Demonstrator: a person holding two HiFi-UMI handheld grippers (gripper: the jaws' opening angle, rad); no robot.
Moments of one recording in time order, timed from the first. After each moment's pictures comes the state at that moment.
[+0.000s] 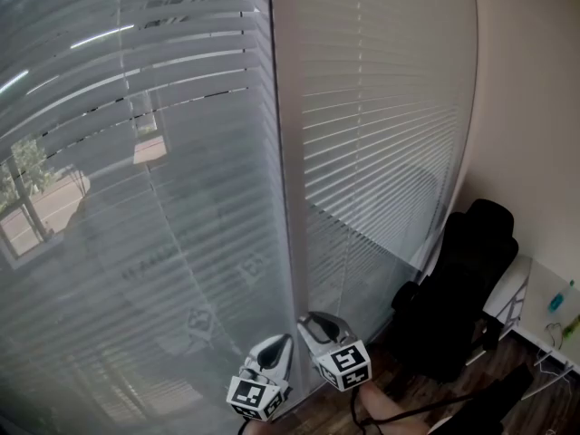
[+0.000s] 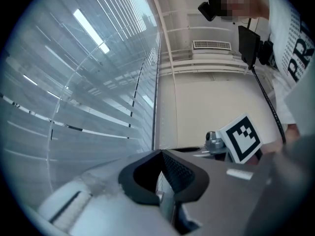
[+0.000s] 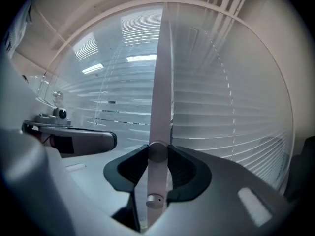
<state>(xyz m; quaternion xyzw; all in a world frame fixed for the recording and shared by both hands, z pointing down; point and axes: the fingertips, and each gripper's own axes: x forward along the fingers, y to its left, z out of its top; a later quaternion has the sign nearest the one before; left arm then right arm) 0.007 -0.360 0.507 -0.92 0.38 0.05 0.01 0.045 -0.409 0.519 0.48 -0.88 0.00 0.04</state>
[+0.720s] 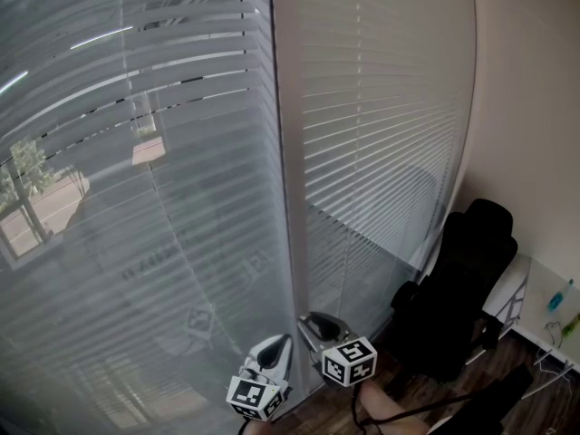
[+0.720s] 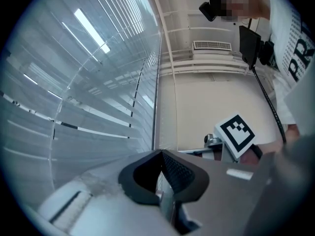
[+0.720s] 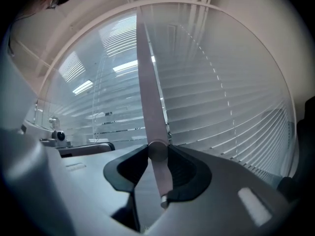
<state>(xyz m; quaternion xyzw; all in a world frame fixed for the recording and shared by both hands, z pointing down) 0.005 -0.360 0.508 -0.92 0.38 0.05 0.01 0.046 -0.411 0.521 0.46 -0.88 0.10 -0.03</state>
